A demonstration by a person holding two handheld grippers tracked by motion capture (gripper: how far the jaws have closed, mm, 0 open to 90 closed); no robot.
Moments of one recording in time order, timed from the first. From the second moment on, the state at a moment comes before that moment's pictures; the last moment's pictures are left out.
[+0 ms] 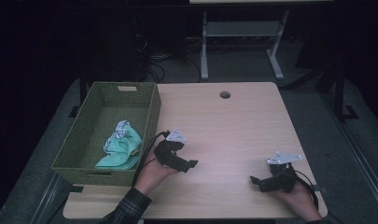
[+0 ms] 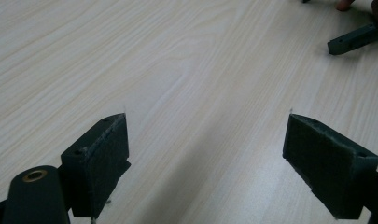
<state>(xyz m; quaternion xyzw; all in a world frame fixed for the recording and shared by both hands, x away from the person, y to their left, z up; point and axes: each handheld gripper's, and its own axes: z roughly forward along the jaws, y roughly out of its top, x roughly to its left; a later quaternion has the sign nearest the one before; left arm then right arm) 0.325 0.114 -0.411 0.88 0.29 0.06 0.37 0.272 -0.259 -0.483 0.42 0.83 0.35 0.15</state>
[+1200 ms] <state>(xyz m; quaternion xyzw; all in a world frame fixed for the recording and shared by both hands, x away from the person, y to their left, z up) 0.334 0.127 -0.366 0.88 0.27 0.05 0.39 0.272 -0.259 -0.483 0.42 0.83 0.35 0.15</state>
